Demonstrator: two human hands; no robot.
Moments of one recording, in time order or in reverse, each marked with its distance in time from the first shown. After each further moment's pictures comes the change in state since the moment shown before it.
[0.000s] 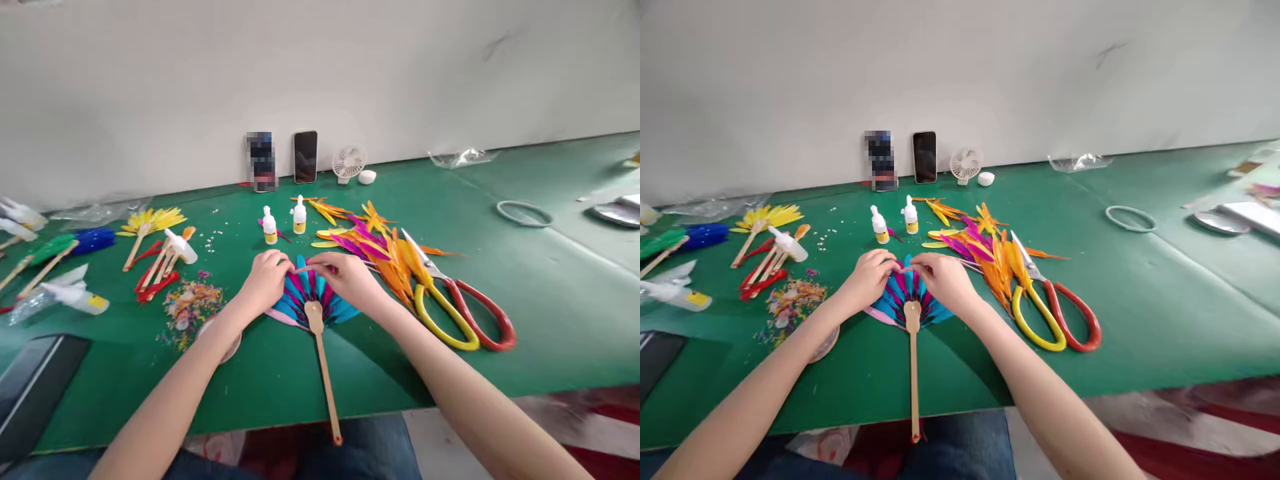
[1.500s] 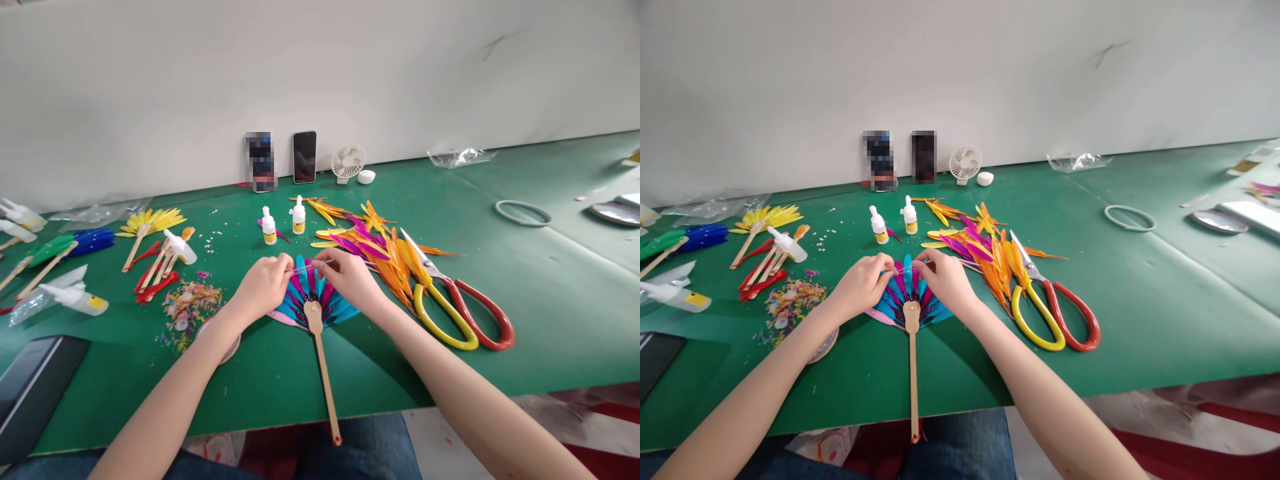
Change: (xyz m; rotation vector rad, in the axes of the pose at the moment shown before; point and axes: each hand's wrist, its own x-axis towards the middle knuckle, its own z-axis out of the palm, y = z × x) left_hand -0.004 0.015 -0.025 -0.075 -0.052 0.007; right_hand 0.003 -0.003 0.003 0.143 0.075 0.189
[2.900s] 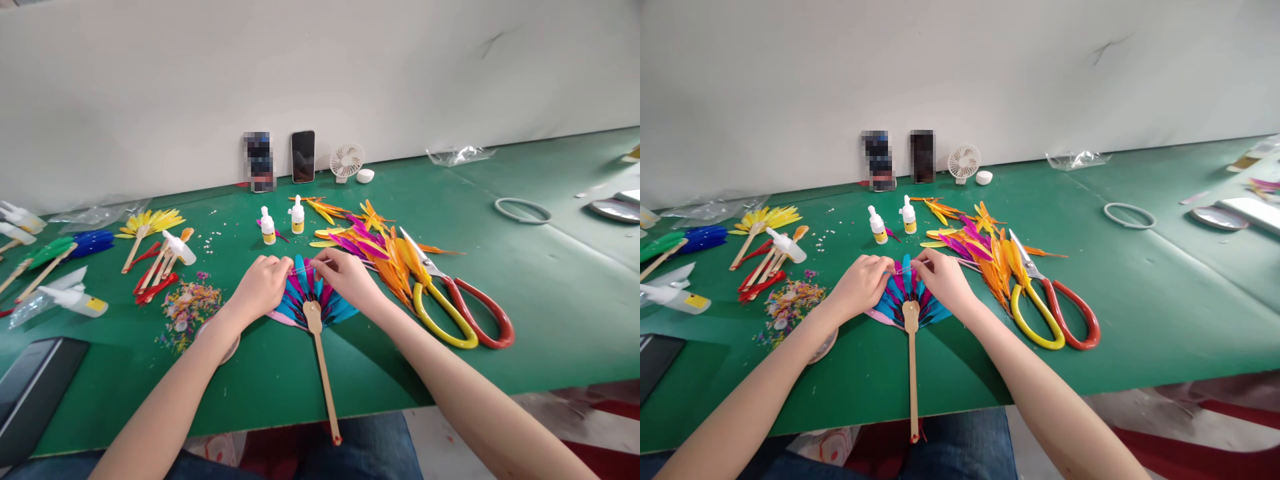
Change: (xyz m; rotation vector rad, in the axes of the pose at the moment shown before) left_hand -0.002 -0.006 0.004 0.207 -0.020 0.113; right_hand 0.000 0.001 0.003 0.086 -0.029 -0.017
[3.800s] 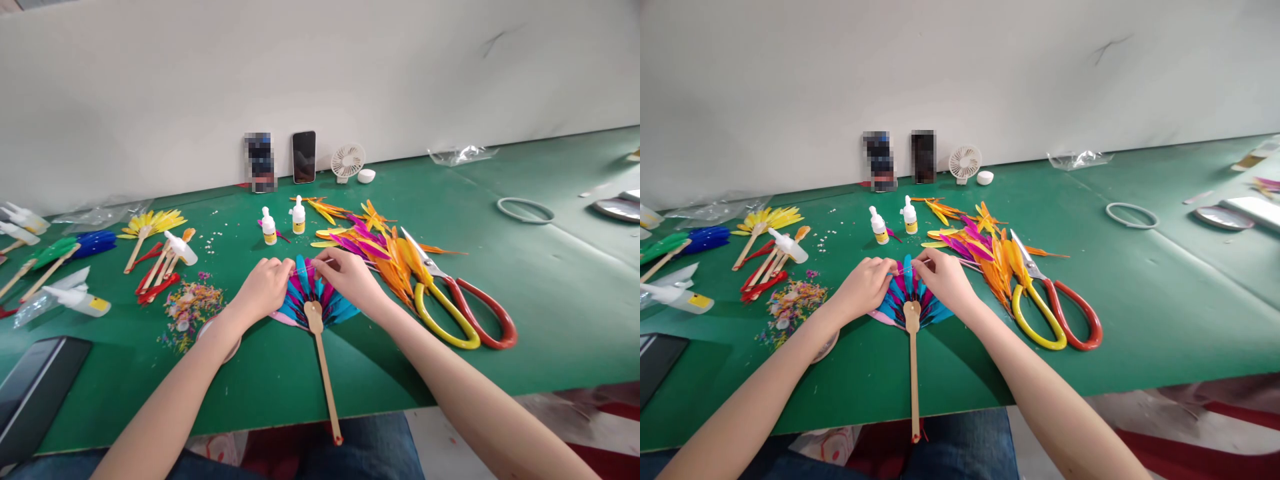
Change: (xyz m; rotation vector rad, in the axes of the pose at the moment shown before) left_hand -0.001 0.001 0.003 -0.015 -0.062 -0.020; right_hand -0.001 -0.003 -0.001 0.043 -0.002 0.011
